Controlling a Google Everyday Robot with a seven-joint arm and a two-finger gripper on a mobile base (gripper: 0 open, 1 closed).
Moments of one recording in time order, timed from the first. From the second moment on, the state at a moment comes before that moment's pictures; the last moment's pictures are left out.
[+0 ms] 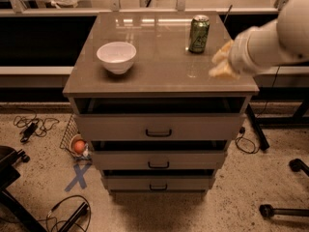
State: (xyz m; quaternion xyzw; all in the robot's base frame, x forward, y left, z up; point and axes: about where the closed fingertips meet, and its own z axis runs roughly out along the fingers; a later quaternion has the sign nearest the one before) arm 0.600 -0.179 0.895 -0.59 0.71 -0.09 0.38
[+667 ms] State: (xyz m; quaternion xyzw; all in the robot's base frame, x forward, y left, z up) arm 0.592 -0.167 0.888 -0.58 0.71 -0.08 0.38
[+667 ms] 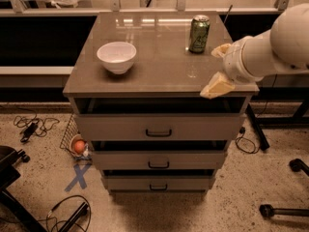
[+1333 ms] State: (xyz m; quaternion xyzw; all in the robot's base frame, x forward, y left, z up) arm 0.476 -0.144 0.803 -0.54 0.77 0.00 0.35
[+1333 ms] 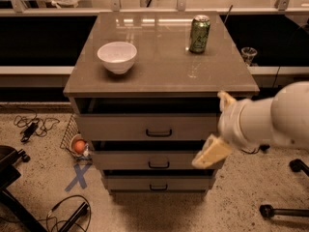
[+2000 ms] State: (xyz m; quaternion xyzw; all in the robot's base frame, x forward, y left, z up) arm 0.462 -0.107 0.717 -0.55 0.77 0.04 0.33
